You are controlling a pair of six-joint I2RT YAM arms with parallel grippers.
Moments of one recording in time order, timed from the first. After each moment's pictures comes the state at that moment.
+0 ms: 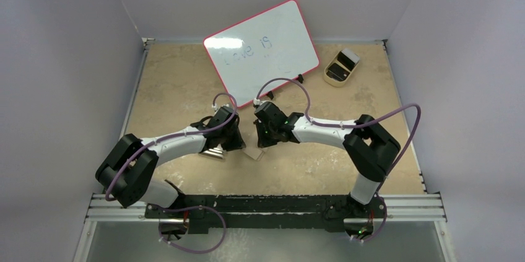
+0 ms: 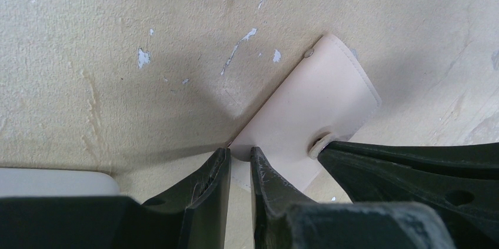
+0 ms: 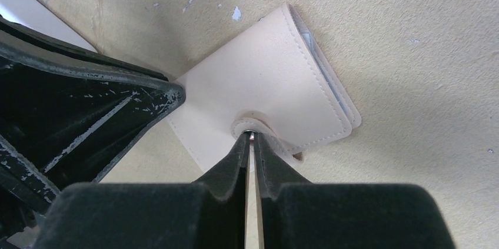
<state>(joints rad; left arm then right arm) -0.66 1.43 0.66 -0.22 0.00 -0.93 0.90 1.74 1.04 -0.30 0.01 0.59</state>
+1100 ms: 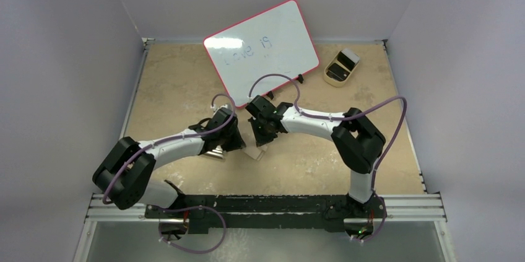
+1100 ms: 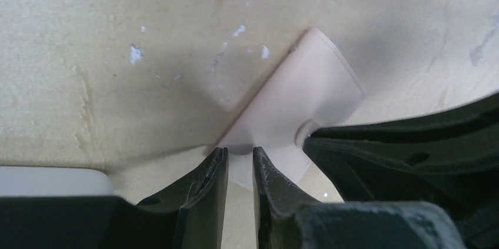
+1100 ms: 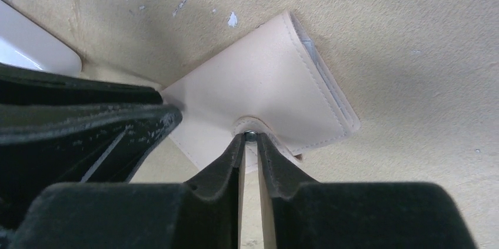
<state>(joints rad) -0.66 1.39 0.62 -0.18 0.00 -0.94 0.89 1.88 1.26 -0.55 0.01 0.56</state>
